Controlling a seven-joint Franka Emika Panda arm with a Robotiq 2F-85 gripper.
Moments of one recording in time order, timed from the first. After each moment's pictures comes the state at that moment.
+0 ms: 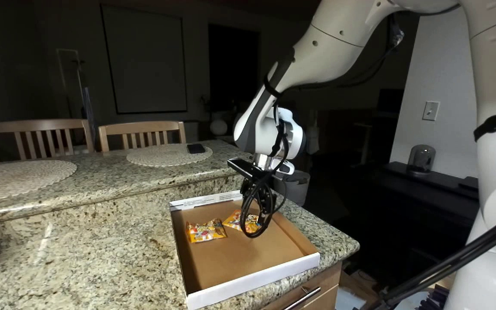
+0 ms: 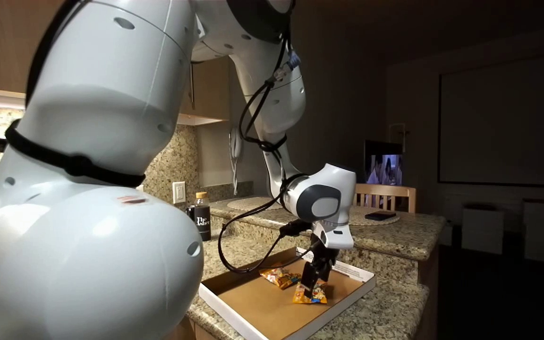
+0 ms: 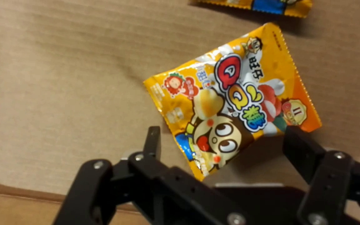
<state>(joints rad) 0.06 0.30 -0.02 -2.33 0.51 2.64 1.19</state>
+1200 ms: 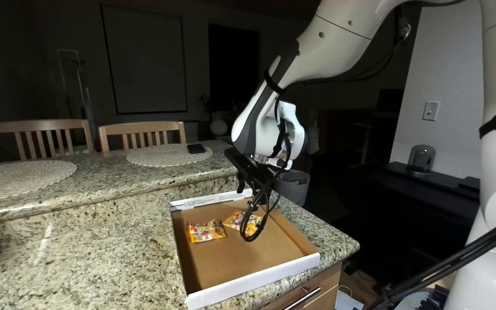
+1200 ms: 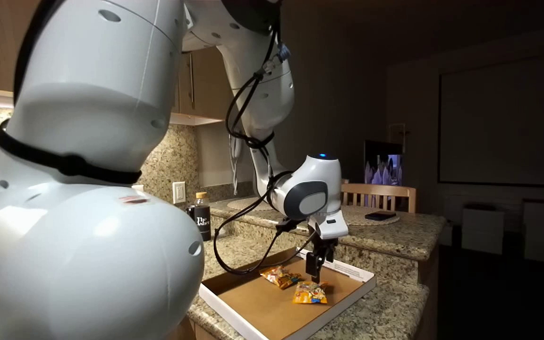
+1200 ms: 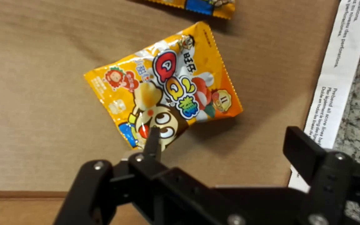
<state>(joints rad) 0.07 0.23 0.02 -2.41 0.50 2.91 1.20</state>
